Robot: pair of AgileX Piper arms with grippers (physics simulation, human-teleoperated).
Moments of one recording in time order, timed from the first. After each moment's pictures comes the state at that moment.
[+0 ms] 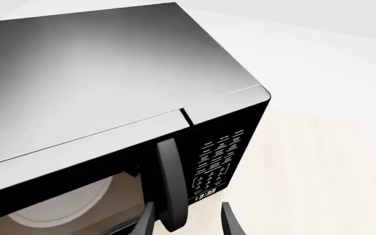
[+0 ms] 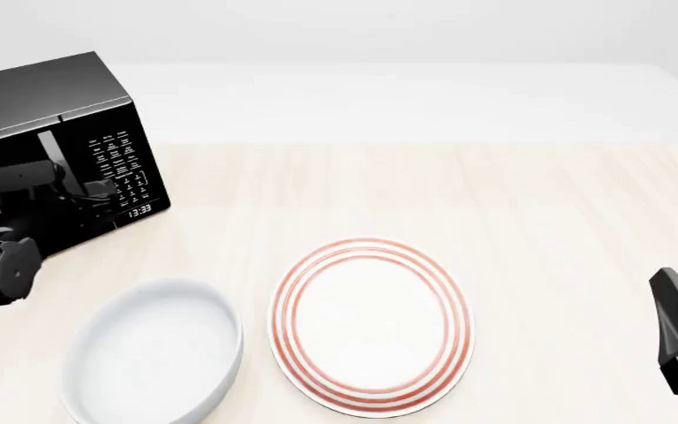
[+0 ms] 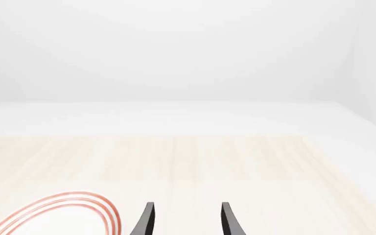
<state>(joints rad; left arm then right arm) 0.15 1.70 -0.57 -0.74 -0.09 0.00 0.00 -0.01 0.00 0.00</state>
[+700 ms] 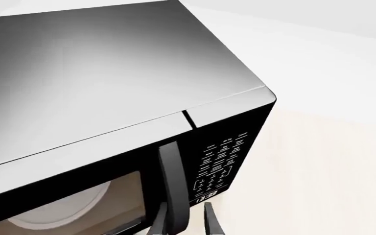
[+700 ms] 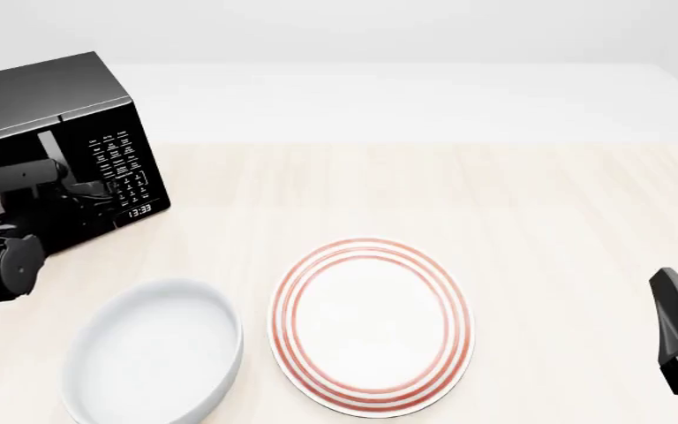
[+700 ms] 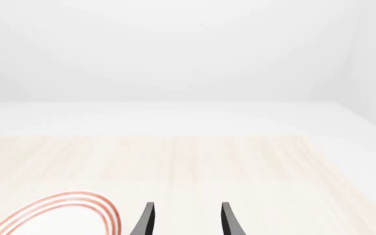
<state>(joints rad) 0.15 1.73 -0.59 -0.73 -0.10 0.00 0.00 -0.01 0.00 0.00</state>
